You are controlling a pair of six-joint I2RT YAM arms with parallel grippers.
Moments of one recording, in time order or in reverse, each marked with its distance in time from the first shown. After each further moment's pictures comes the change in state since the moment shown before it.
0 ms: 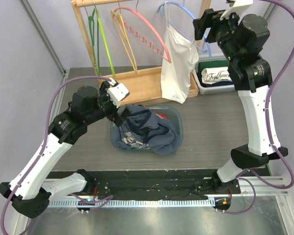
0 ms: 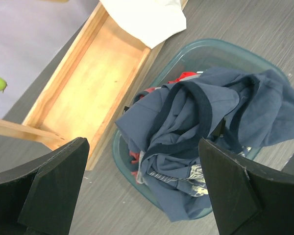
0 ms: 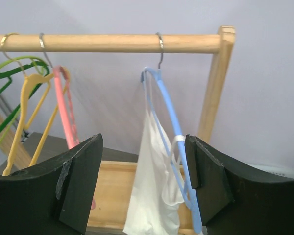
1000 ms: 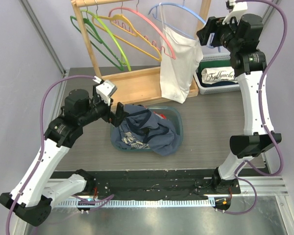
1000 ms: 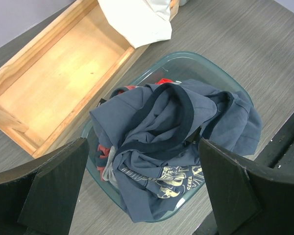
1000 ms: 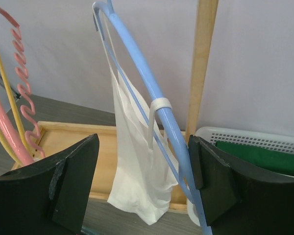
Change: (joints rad) left arm 0.136 -0.076 -0.105 0.066 0.143 -0.254; right arm -0.284 0.110 -0.108 0.011 -0.310 0.051
